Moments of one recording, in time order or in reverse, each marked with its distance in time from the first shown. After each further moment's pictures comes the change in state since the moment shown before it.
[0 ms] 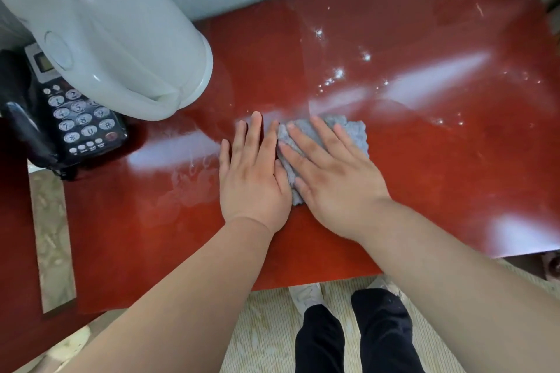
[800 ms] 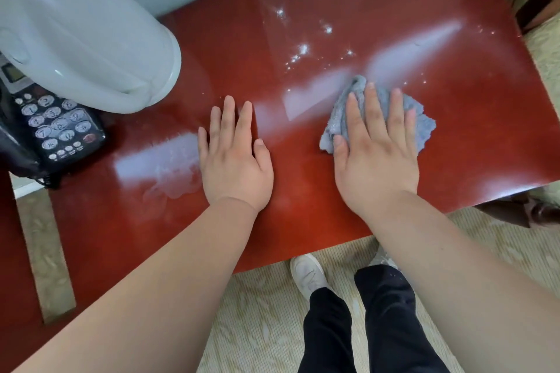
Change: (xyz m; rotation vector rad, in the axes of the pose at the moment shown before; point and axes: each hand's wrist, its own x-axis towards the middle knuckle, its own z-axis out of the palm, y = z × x) left_hand 0.000 0.001 0.000 0.028 -0.016 -0.014; right_hand -0.052 0.018 0.000 0.033 0.136 0.668
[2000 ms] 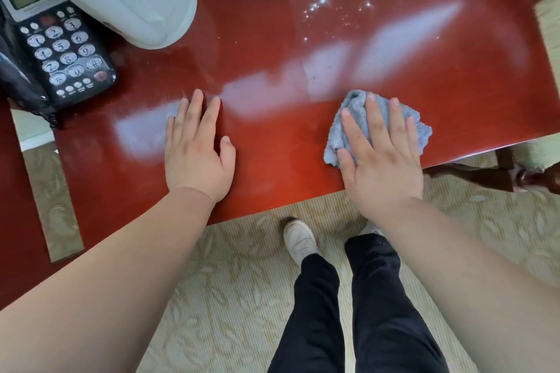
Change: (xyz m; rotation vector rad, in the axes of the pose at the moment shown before) left_hand -0.062 -0.091 -0.017 -0.036 0.008 0.043; right_hand -0.085 0.007 0.018 -0.067 -0.033 -0.116
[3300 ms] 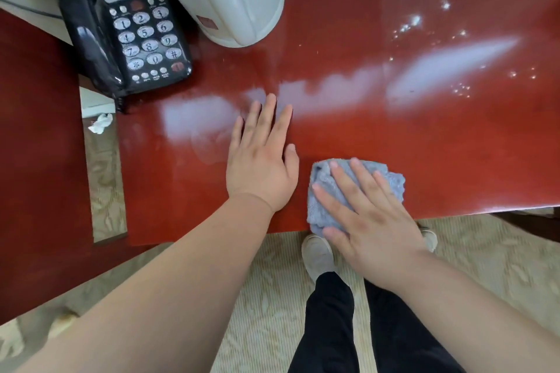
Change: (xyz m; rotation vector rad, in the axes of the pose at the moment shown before) left_hand 0.002 -0.006 0.002 -0.021 -0.006 0.033; right_hand -0.029 -0.082 0.004 0.012 -0.185 -0.546
